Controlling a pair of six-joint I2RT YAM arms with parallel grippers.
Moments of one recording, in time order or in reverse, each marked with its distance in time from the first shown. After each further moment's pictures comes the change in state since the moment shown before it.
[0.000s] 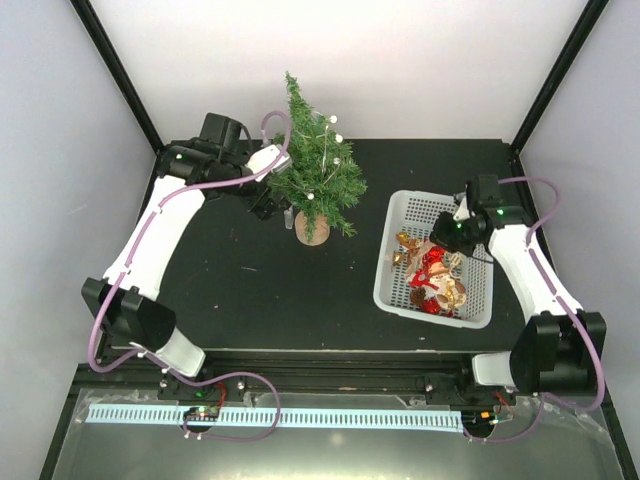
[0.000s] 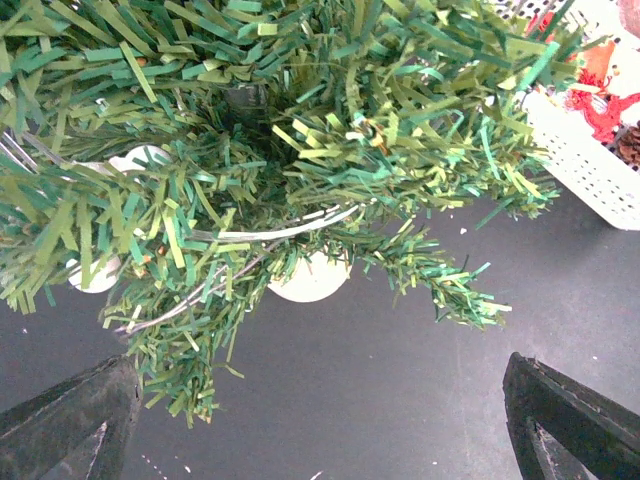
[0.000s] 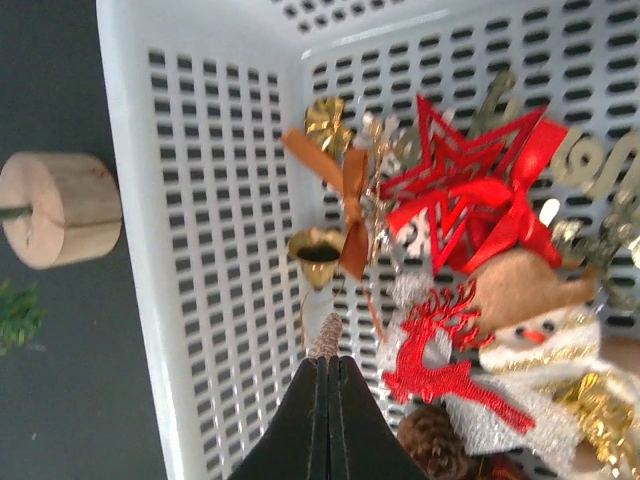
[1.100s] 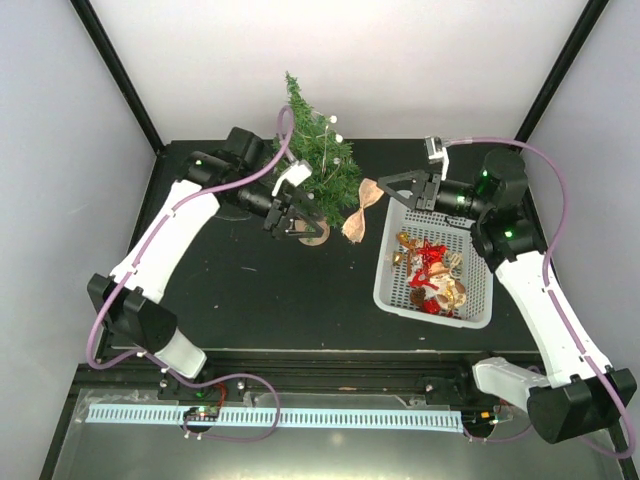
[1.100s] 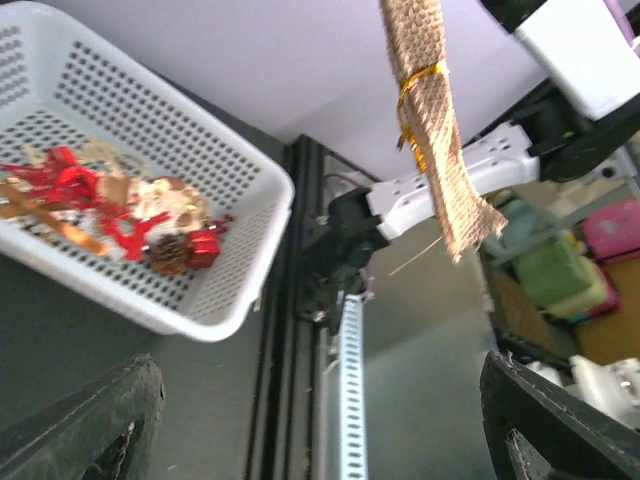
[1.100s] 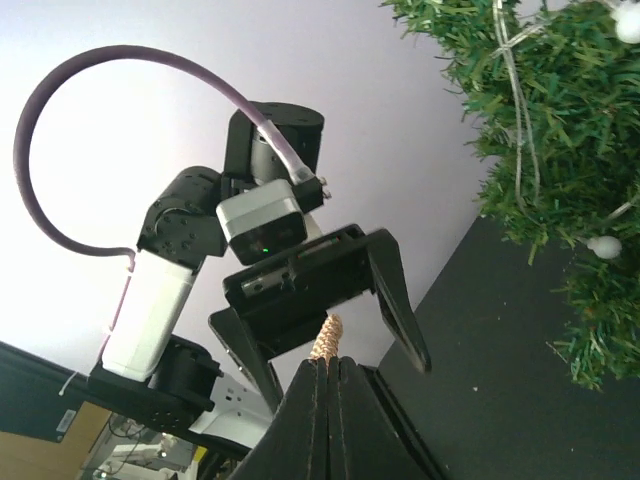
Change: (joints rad) left arm -0.085 -0.010 -0.033 -0.132 0.784 -0.077; right arm 0.186 -0.254 0.038 0.771 -0.724 0.405
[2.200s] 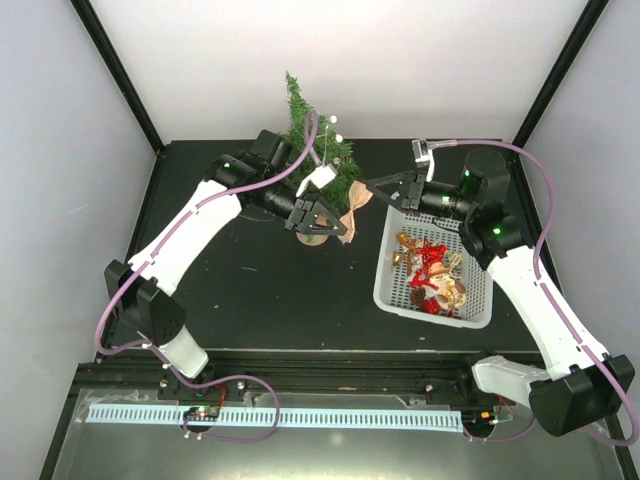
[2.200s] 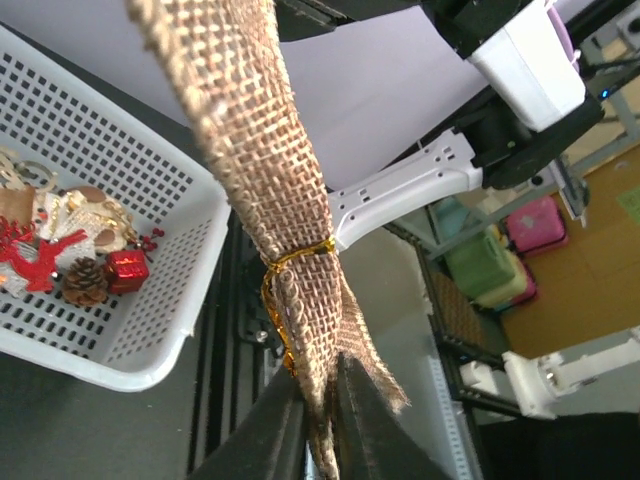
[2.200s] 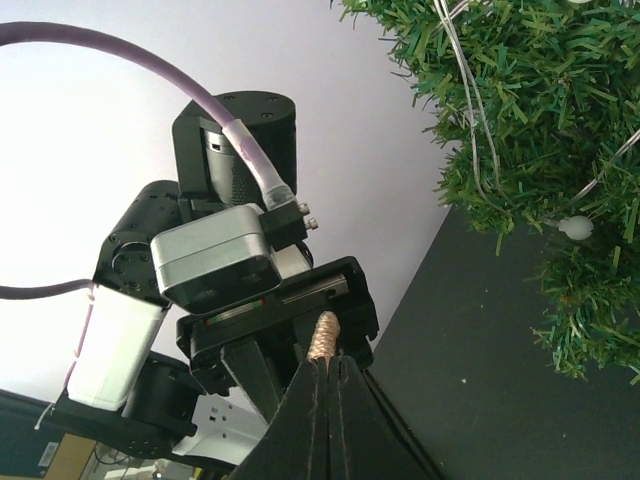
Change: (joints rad) left arm -0.136 0.069 -0.017 0.173 0.105 -0.203; right arm 0.090 0.038 0.010 -0.039 0.119 0.002
